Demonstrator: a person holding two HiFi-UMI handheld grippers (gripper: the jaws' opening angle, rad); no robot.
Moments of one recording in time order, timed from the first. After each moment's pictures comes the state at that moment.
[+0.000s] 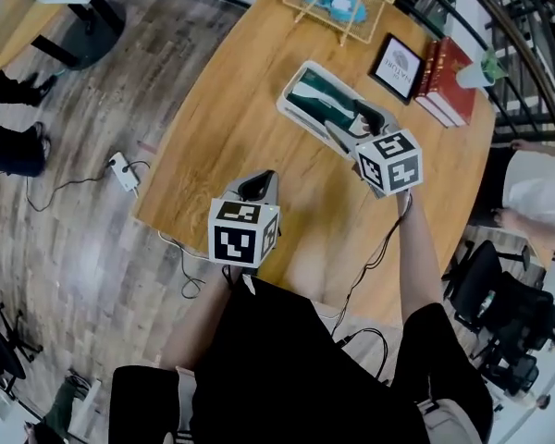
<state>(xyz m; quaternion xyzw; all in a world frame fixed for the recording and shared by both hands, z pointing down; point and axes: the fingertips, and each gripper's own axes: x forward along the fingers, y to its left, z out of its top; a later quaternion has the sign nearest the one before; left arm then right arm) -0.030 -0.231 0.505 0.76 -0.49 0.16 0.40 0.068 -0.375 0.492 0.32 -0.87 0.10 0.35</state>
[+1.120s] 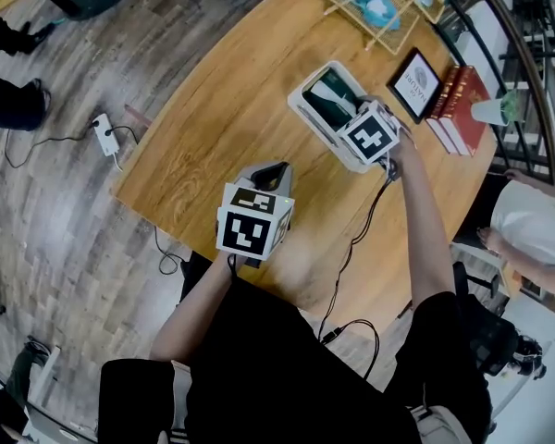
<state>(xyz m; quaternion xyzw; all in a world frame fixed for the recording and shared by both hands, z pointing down) -0.013 -0.260 0.535 0.75 -0.48 0.13 0.44 0.085 -0.407 0.606 0.16 -0.72 0.04 0.68</state>
